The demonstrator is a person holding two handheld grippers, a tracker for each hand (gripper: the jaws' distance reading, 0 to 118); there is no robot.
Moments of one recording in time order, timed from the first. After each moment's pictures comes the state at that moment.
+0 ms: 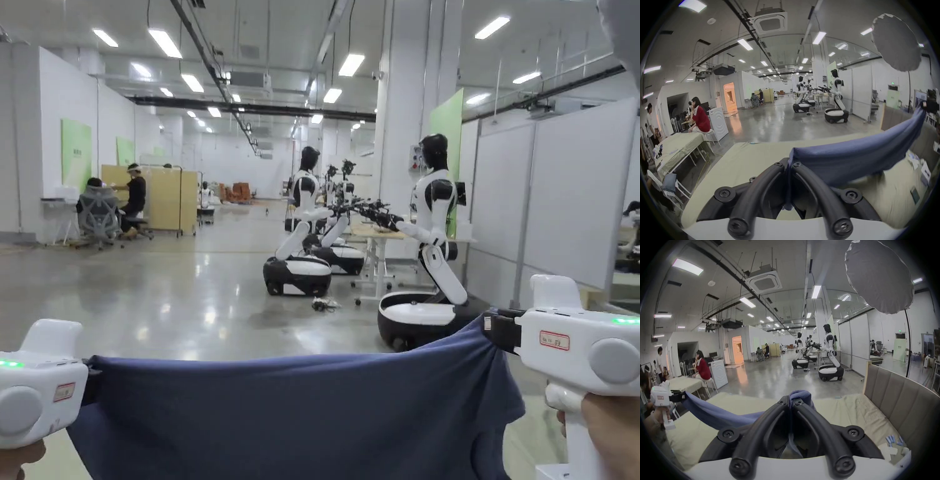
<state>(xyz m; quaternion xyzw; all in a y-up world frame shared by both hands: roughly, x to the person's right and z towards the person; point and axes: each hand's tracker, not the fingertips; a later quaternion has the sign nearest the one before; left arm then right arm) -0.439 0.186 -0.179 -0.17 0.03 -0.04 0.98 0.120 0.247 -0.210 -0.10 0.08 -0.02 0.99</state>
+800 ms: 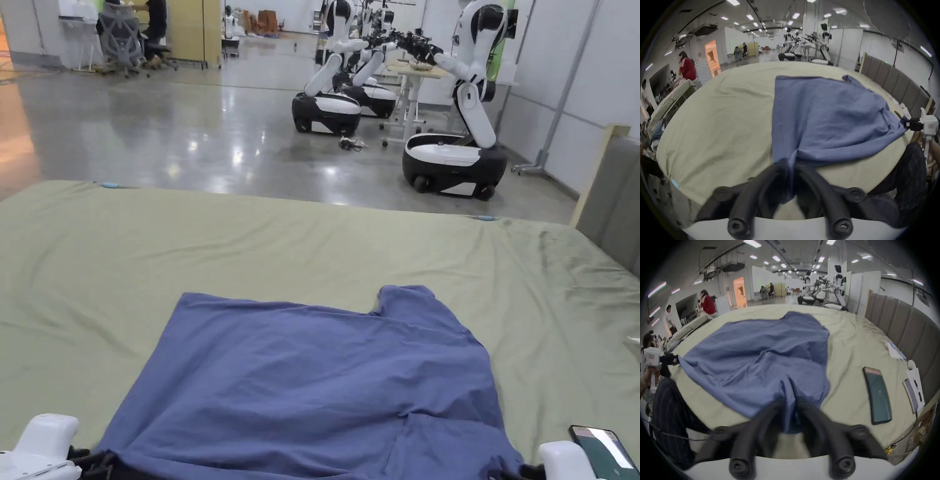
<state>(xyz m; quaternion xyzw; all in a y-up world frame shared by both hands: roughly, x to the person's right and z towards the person) -0.453 -0.074 0.104 -0.36 -0.04 0.02 0.93 0.142 -0.093 0.068 -0.32 0.08 0.06 0.94</state>
